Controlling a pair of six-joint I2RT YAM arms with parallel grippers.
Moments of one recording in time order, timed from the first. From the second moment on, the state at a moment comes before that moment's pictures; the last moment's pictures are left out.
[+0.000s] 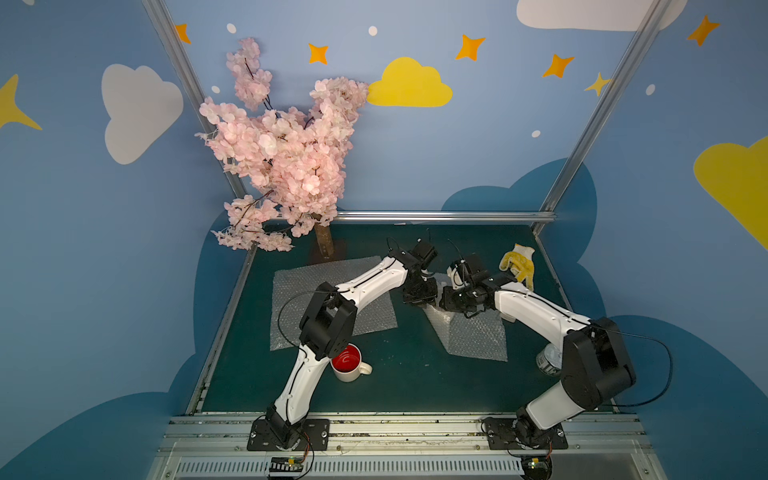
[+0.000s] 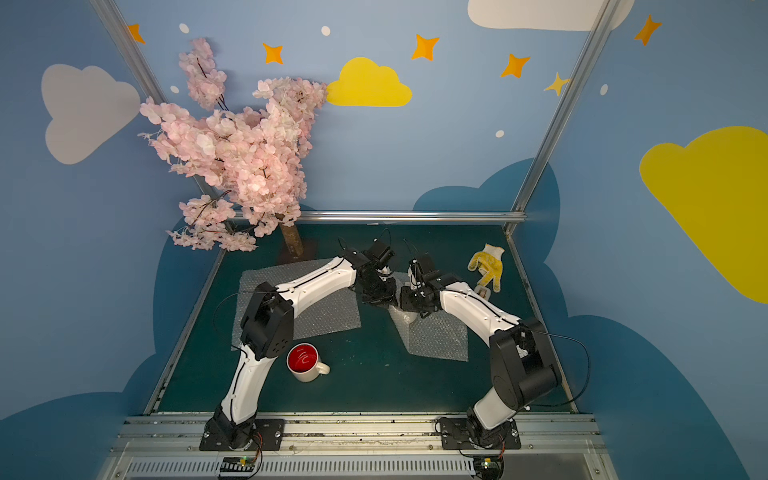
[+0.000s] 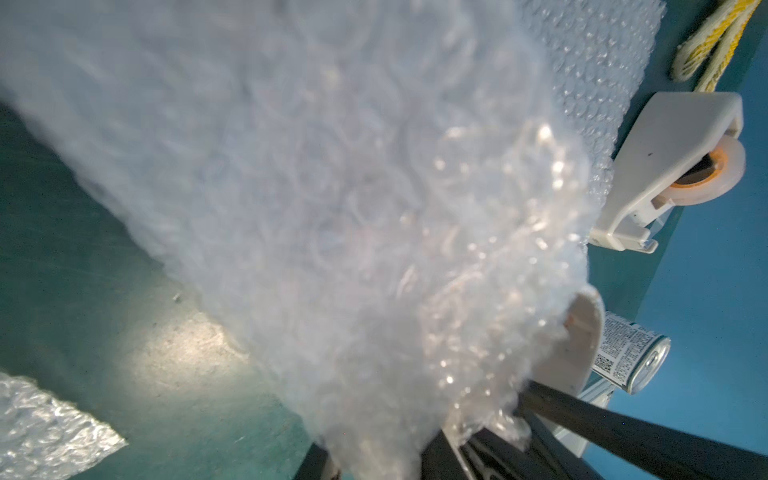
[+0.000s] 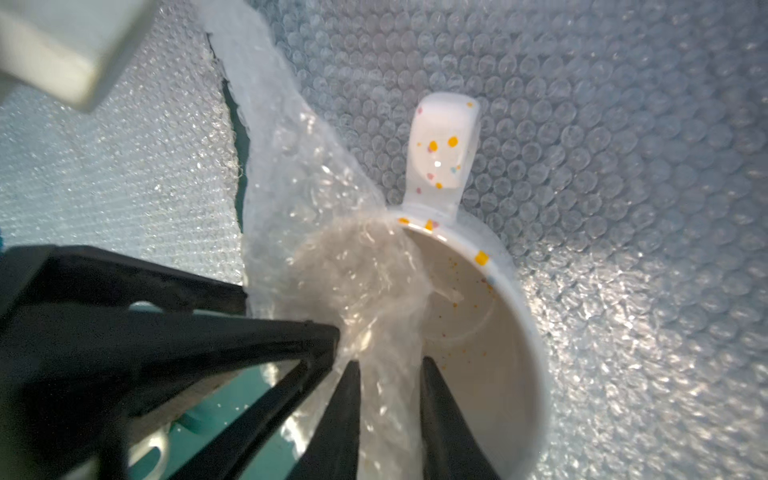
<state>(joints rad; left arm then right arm) -0.72 2.23 1.95 -0.96 0.34 -0.76 0.49 1.58 1.10 -0.60 -0.18 0.46</state>
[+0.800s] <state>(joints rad) -0.74 2.37 2.24 -1.23 0.17 -0.67 0.40 1.18 0.86 -0.69 -0.11 0.52</state>
